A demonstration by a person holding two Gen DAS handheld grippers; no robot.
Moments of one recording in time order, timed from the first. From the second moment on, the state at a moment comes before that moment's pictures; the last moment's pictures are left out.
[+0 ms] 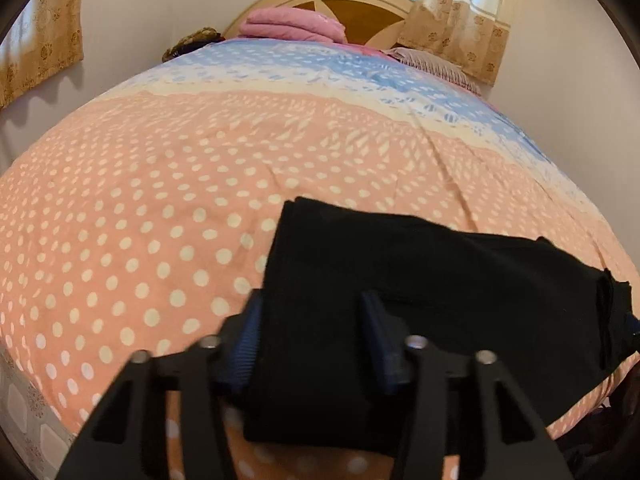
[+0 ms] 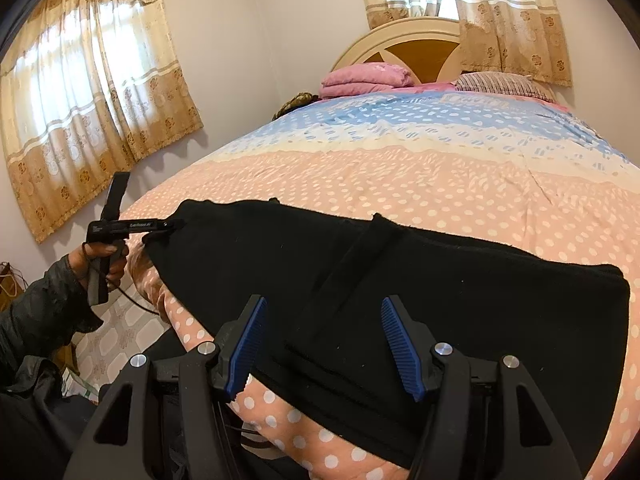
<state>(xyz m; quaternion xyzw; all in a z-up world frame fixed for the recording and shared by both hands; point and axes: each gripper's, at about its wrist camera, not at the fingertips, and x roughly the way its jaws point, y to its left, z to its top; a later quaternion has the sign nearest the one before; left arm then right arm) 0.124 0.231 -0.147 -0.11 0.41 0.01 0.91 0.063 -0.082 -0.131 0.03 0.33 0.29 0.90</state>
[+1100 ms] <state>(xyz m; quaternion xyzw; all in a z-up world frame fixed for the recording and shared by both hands) 0.088 0.108 -0.018 -0.20 0.29 -0.24 0.90 0.046 -0.157 -0.102 0.08 0.30 0.21 0.93</state>
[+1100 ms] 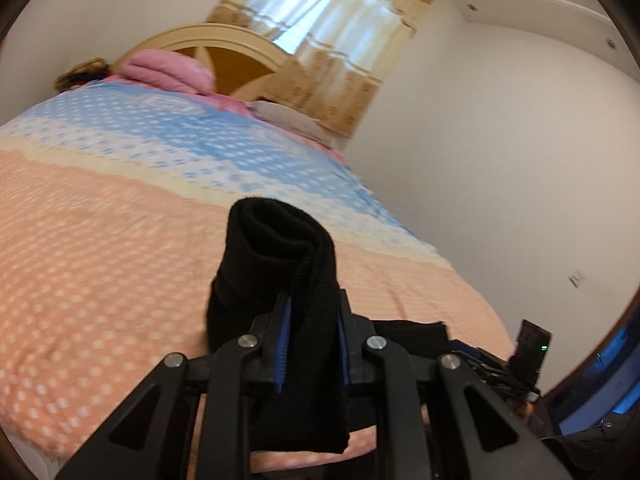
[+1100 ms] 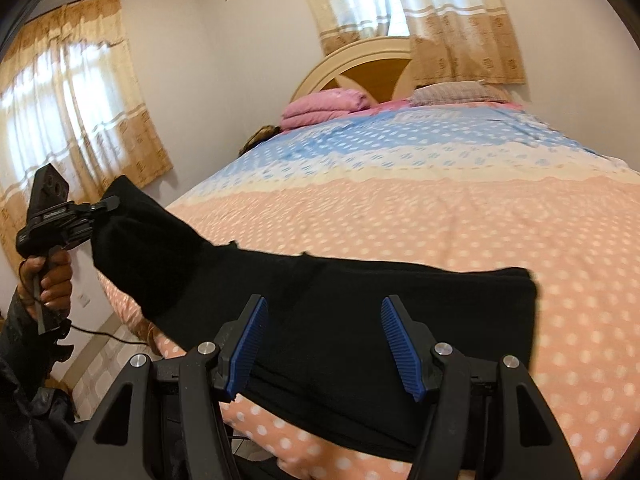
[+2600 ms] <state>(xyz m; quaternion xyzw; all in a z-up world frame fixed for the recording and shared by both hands) 0.093 -0.123 -0.044 0.03 0.31 -0.28 0.91 0.062 -0.238 -0.113 0.23 0.30 0.18 0.91</state>
